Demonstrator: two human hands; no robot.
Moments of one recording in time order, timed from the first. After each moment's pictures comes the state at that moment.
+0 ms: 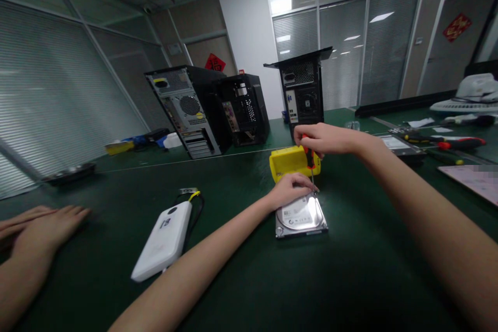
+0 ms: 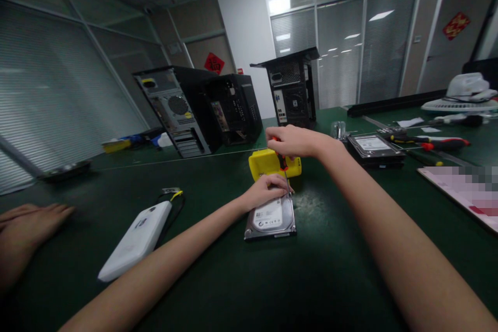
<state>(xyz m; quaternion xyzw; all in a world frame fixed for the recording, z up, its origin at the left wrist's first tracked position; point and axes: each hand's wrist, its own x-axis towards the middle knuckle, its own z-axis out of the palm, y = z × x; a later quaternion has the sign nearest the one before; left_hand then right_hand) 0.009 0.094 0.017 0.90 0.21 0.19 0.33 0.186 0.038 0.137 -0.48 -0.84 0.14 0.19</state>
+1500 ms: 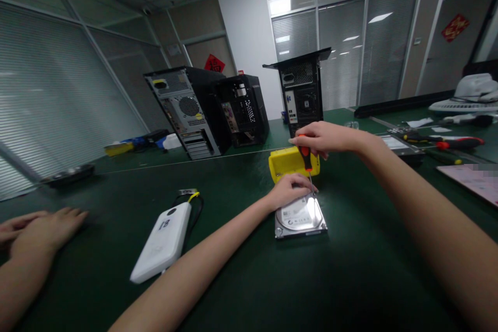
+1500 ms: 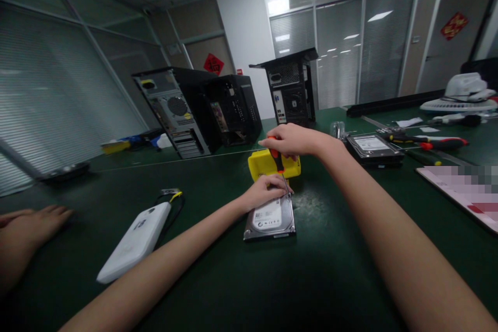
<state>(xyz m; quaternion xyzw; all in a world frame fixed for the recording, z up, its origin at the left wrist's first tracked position) 0.007 0.093 0.017 0.90 0.20 0.20 0.33 0.185 0.037 0.141 -0.49 -0.83 0.19 0.21</state>
